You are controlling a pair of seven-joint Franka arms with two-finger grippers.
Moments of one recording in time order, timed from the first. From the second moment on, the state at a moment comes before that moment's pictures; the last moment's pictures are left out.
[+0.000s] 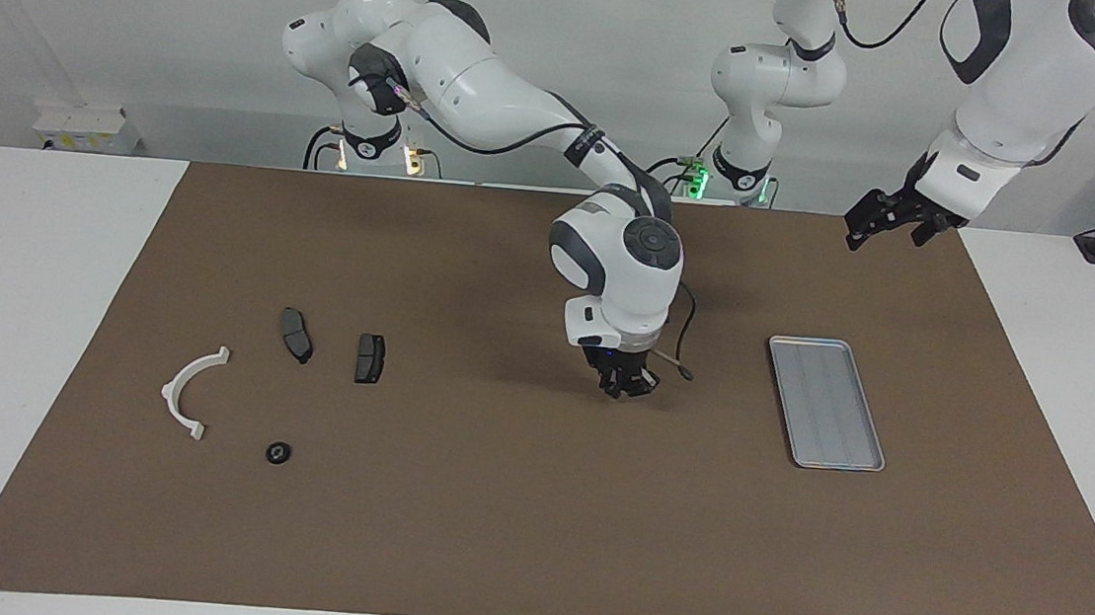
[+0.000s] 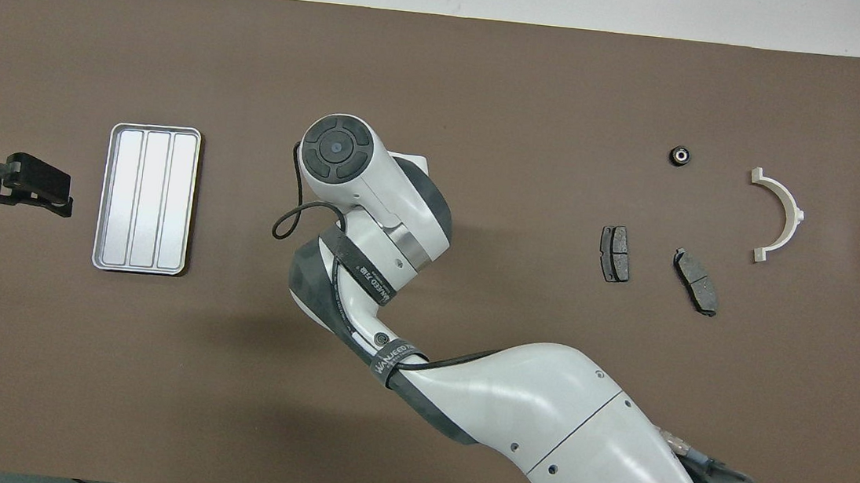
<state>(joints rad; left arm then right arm) -0.06 -0.04 -0.01 -1.66 0.01 1.48 -0.15 0.57 0.90 0.20 -1.02 -0.19 1.94 1.46</state>
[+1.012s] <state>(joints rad) -0.10 -0.04 -0.03 -1.66 0.00 1.54 -0.21 0.52 0.87 0.19 -1.01 -0.21 1.84 1.33</state>
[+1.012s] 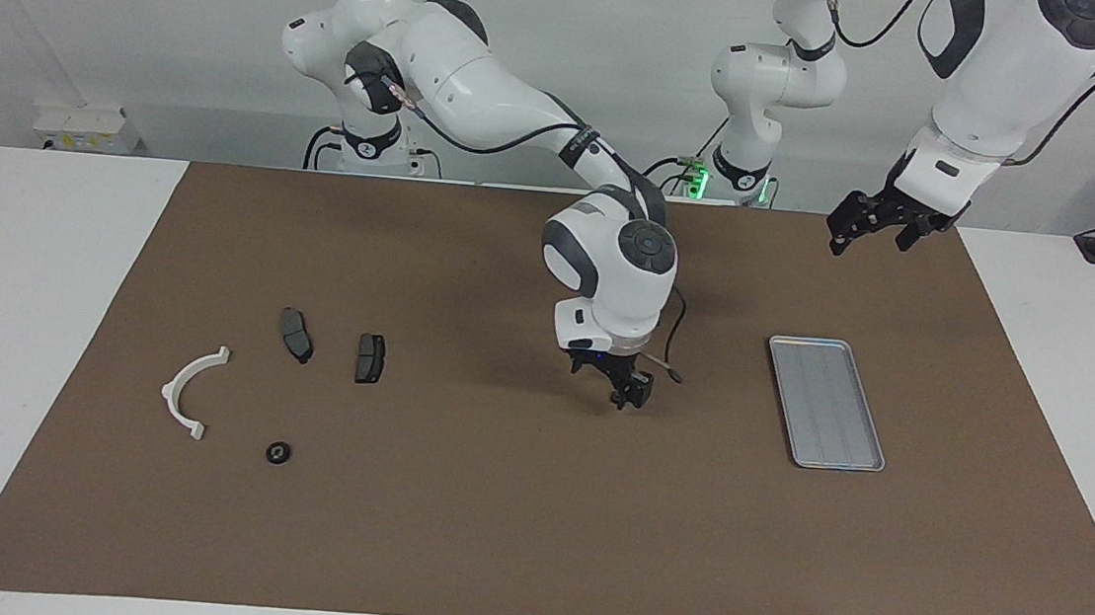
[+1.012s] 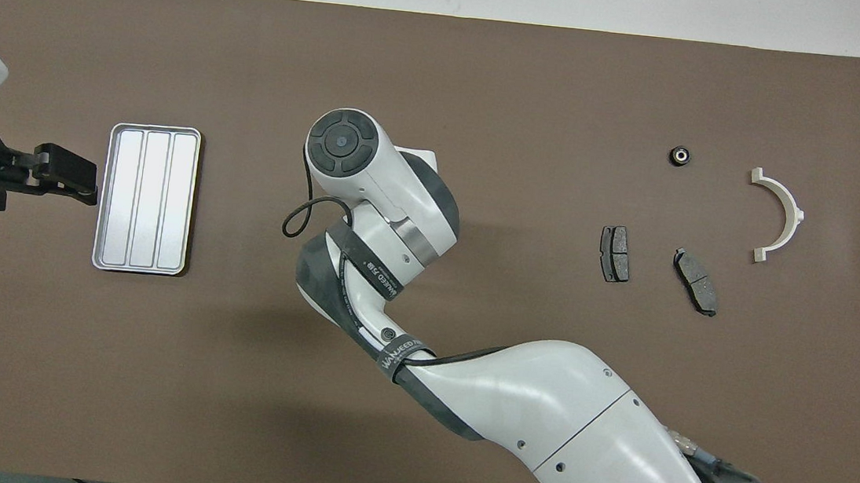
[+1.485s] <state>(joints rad) -0.22 0.00 -0.03 -1.68 -0.02 1.64 -0.41 0.17 0.71 0.20 -1.00 -0.20 1.66 0.57</state>
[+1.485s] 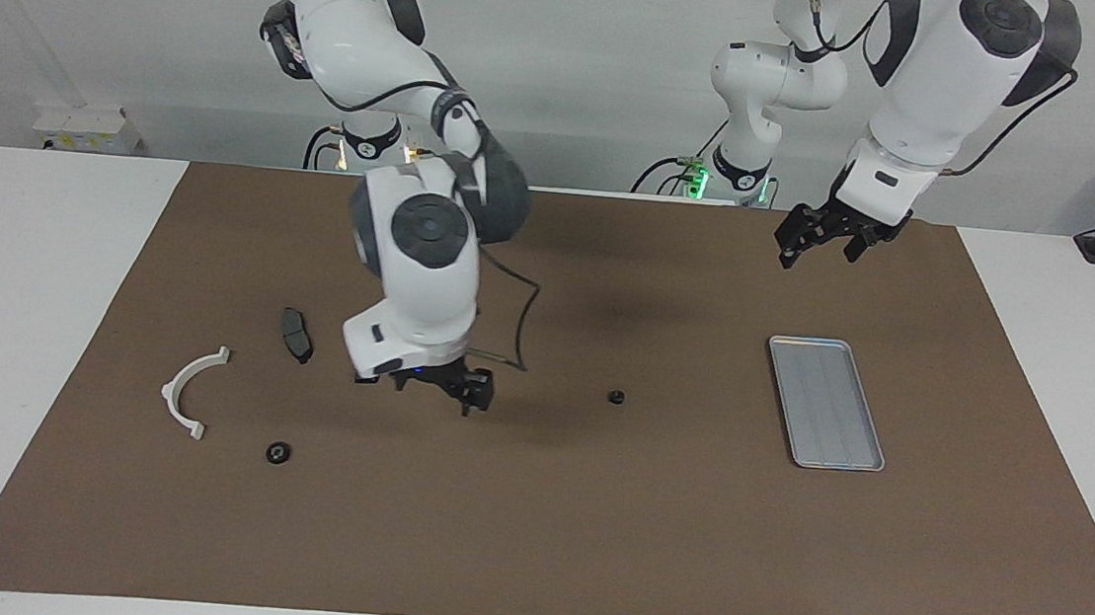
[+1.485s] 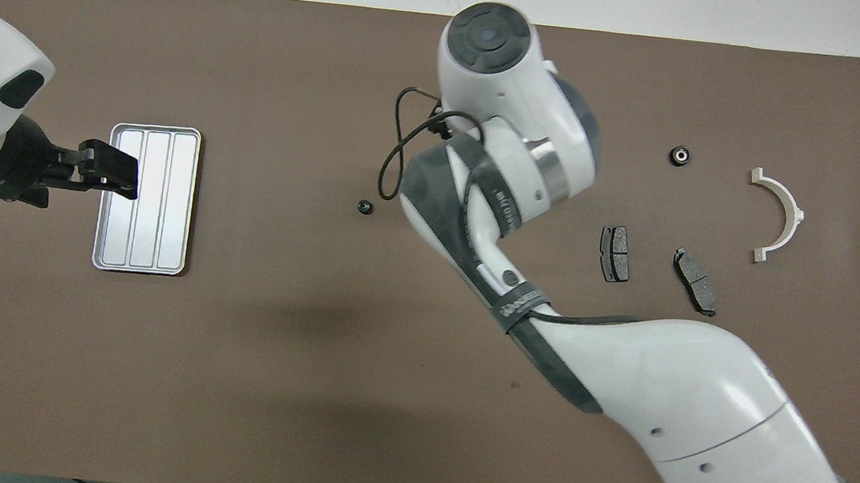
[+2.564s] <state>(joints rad) -0.50 0.39 -0.03 -1.65 -0.03 2.05 -0.84 -0.15 0.65 0.21 -1.43 -0.14 2.08 0.09</state>
